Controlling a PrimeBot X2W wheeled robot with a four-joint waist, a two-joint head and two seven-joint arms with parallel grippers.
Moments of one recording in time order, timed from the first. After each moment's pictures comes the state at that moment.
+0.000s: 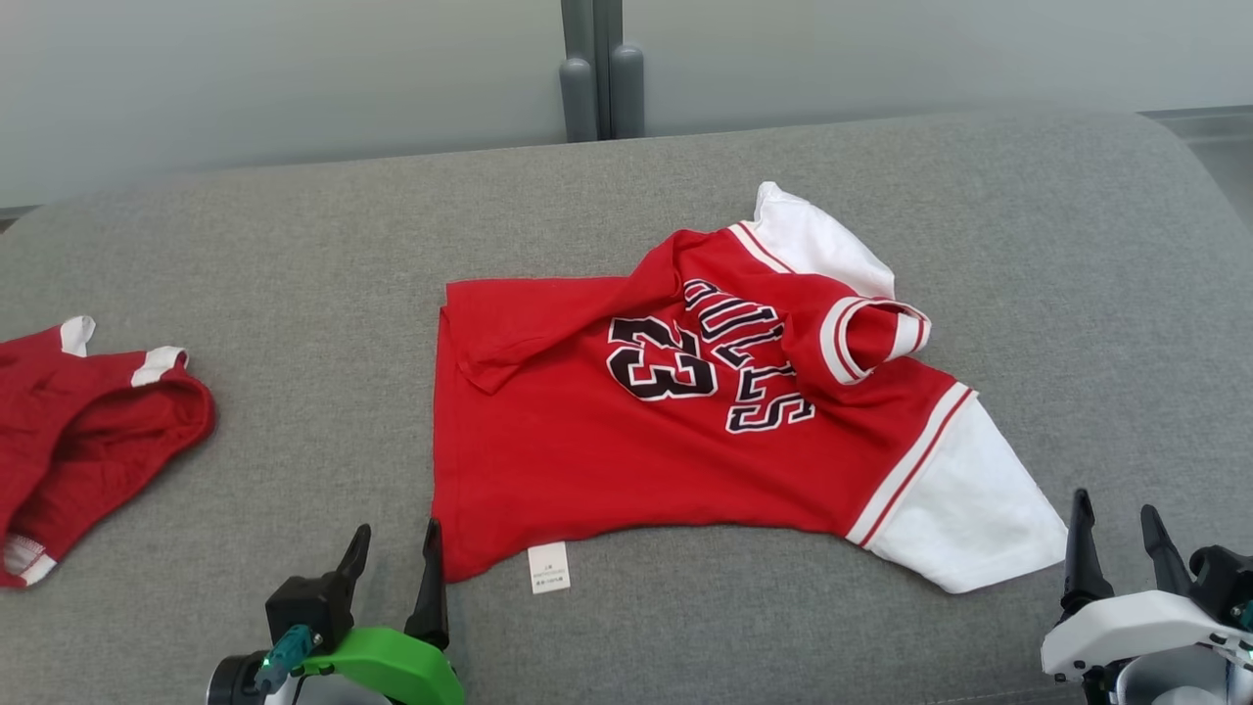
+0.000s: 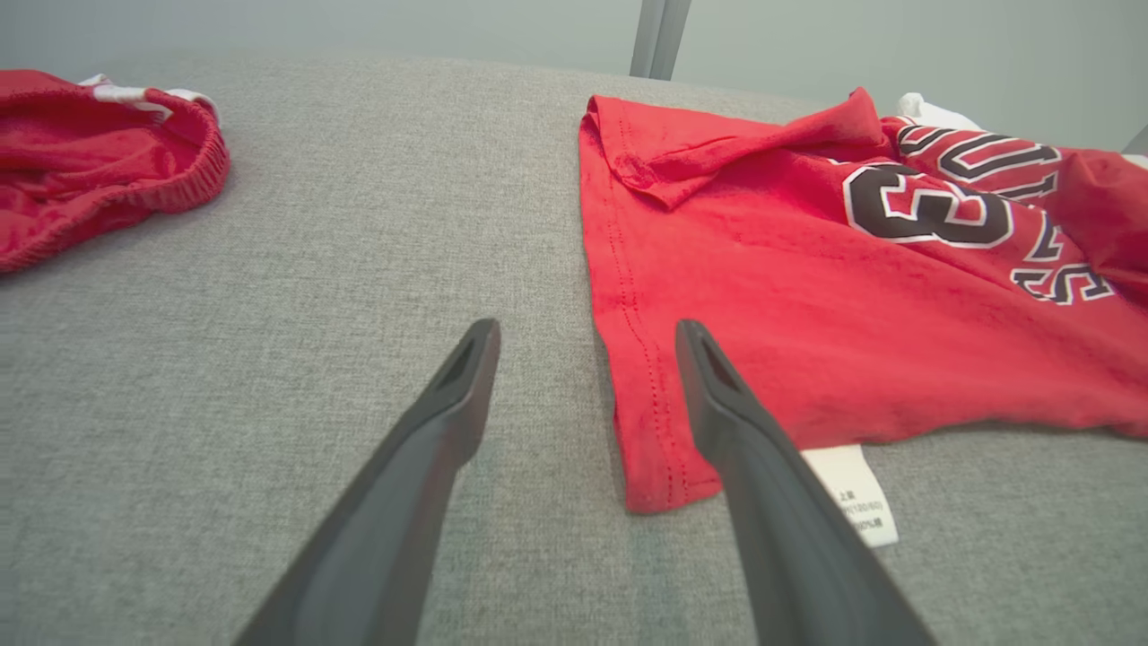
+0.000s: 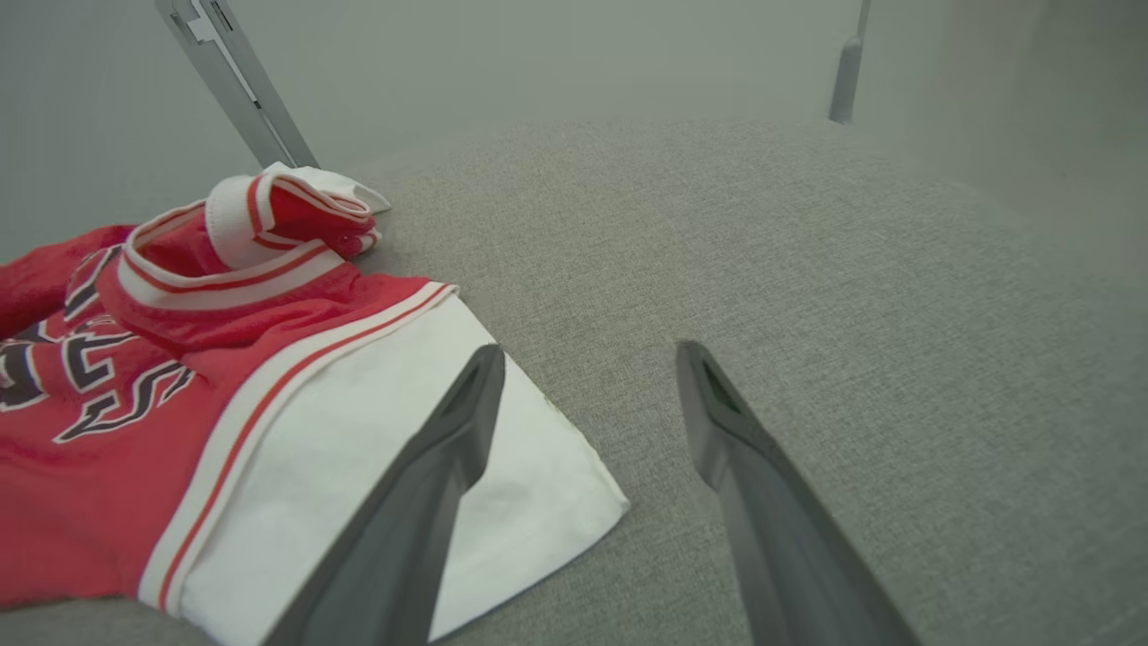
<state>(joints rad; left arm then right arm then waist) -0.12 0.05 -0.17 0.52 -0.28 -0.03 -0.26 -0.07 -0.05 -0.24 0.45 0.23 0.13 -0.26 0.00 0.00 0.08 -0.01</state>
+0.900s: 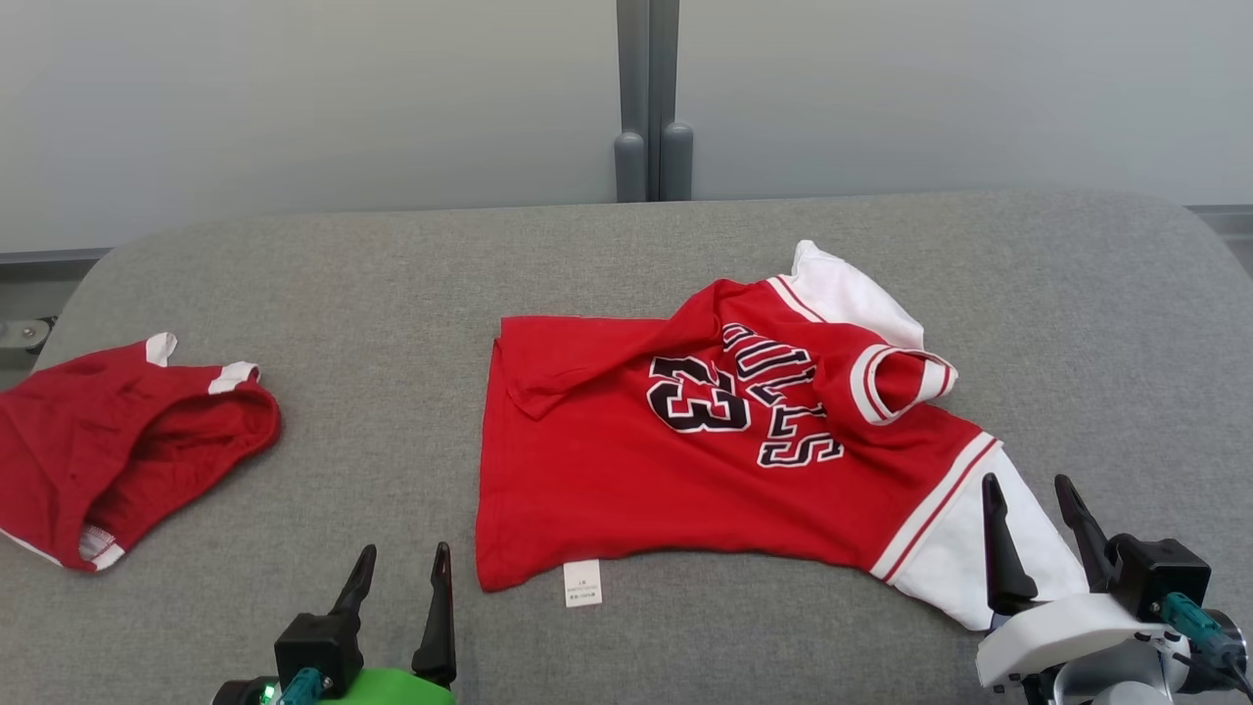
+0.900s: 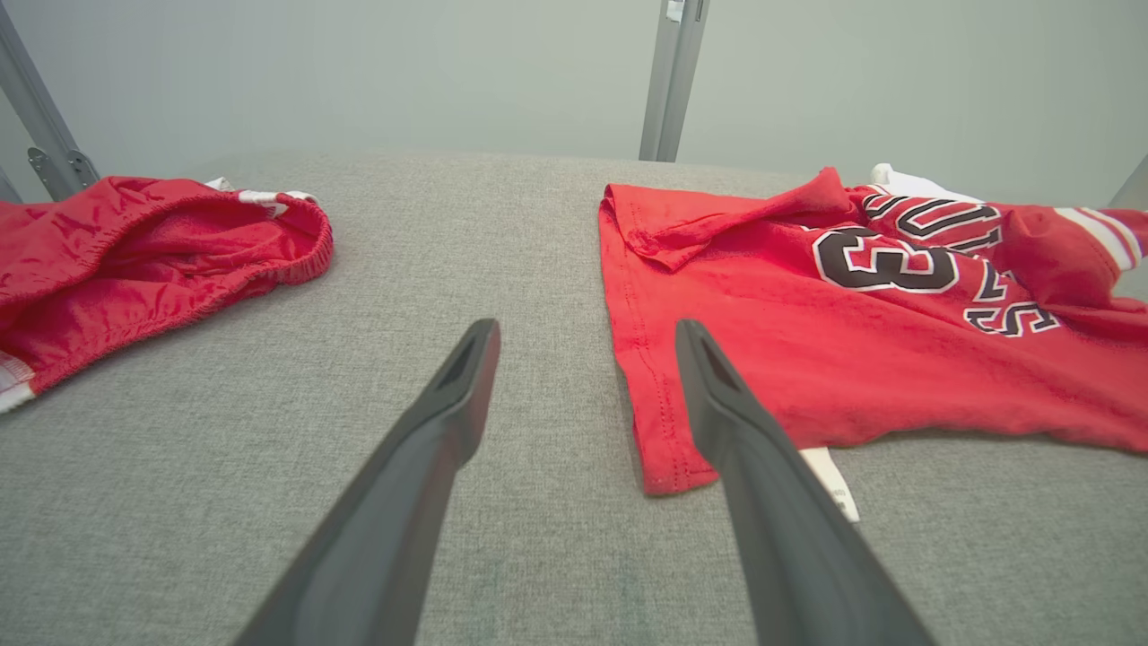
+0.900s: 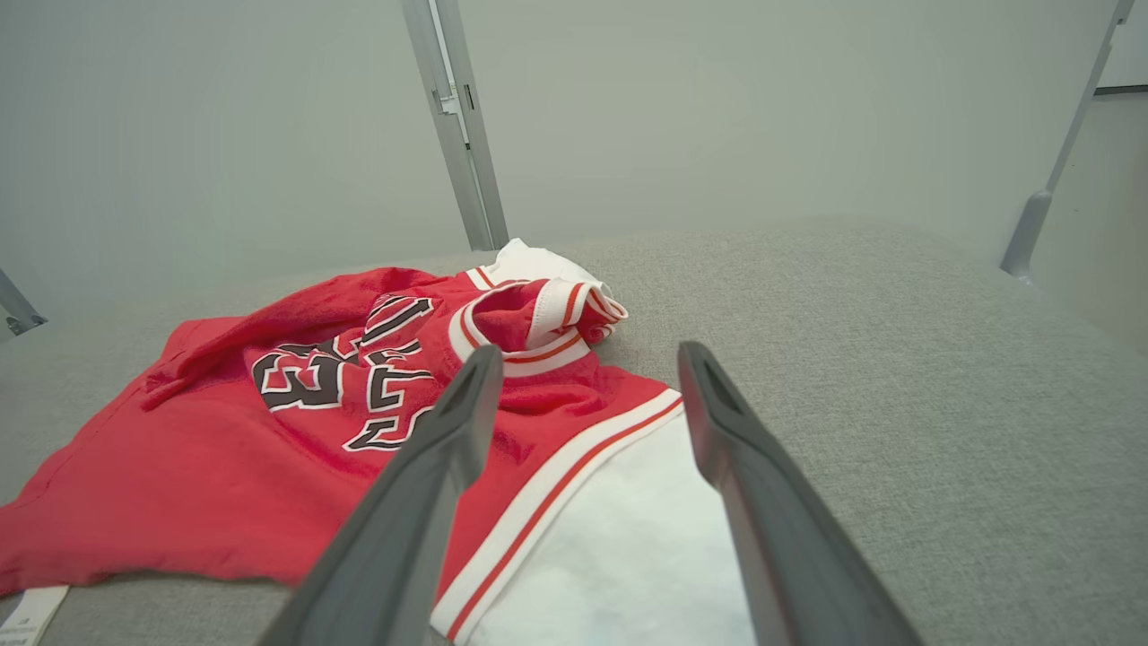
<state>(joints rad) 0.00 0.05 -0.17 0.38 -0.21 -0.03 -0.26 -0.02 -0.05 -0.08 0.29 0.17 0.13 -0.26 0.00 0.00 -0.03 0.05</state>
